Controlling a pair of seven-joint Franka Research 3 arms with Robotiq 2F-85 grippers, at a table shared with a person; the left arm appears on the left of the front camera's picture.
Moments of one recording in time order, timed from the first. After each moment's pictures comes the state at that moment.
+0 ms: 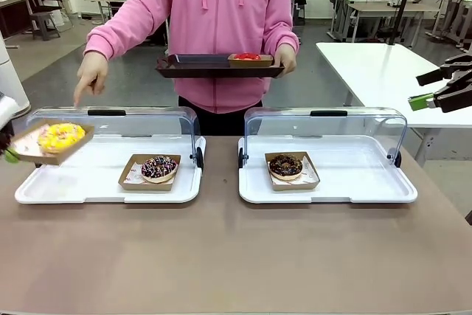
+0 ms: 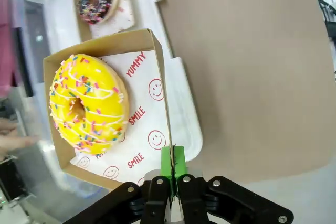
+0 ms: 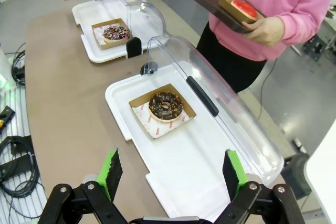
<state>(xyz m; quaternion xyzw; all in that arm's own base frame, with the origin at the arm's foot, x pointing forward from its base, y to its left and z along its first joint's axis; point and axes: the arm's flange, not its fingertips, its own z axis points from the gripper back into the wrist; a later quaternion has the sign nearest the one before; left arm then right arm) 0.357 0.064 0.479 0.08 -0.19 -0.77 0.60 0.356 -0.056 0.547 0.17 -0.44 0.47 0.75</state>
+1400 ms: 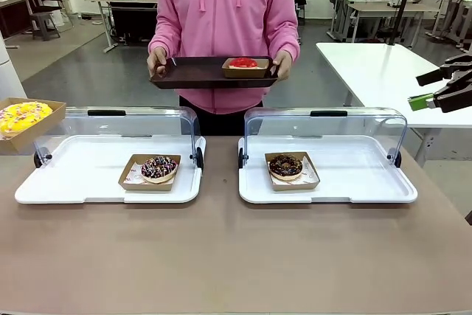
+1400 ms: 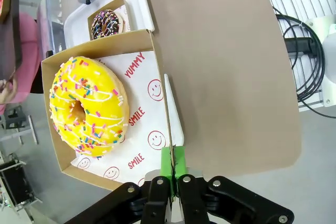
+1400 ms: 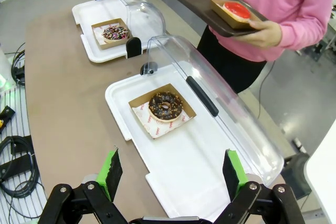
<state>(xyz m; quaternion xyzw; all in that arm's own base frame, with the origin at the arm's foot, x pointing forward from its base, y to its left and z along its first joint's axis) 0.282 0.076 0.541 0.06 -0.23 -0.77 0.59 0.356 -0.056 0.547 0.17 -0.44 0.47 0.75</state>
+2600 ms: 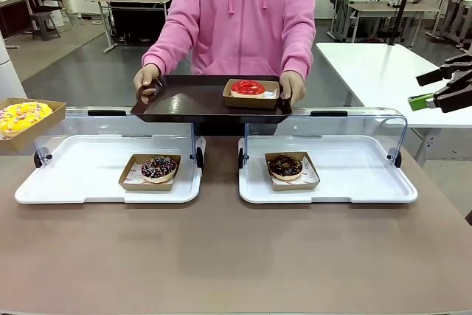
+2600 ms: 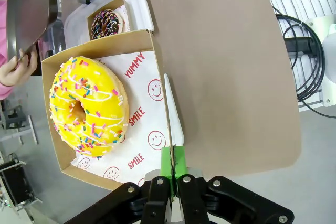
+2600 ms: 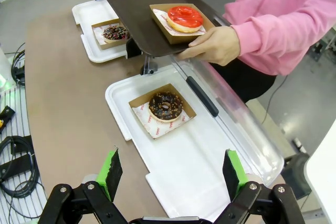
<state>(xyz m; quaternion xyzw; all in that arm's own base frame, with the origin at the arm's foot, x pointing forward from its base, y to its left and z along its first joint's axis) 0.282 0.076 0.541 0.06 -0.23 -0.77 0.59 0.356 -0.056 0.547 0.17 -0.44 0.47 0.75</state>
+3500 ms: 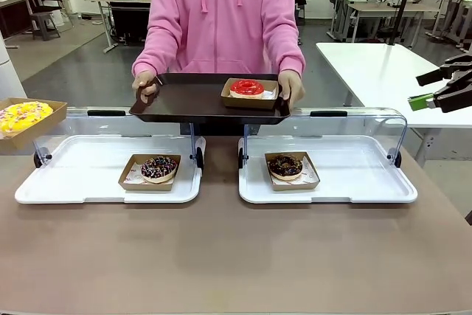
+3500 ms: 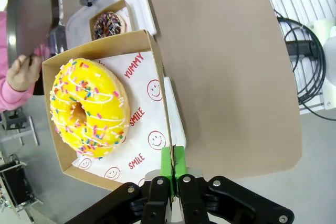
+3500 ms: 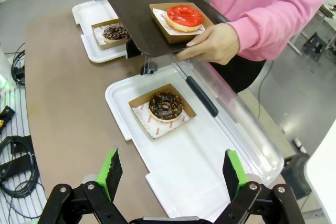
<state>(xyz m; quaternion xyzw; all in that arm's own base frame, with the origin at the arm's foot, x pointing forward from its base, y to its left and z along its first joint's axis) 0.285 0.066 0.547 0.06 -0.23 -0.77 0.59 0.356 -0.056 0.547 0.17 -0.44 0.47 0.75</state>
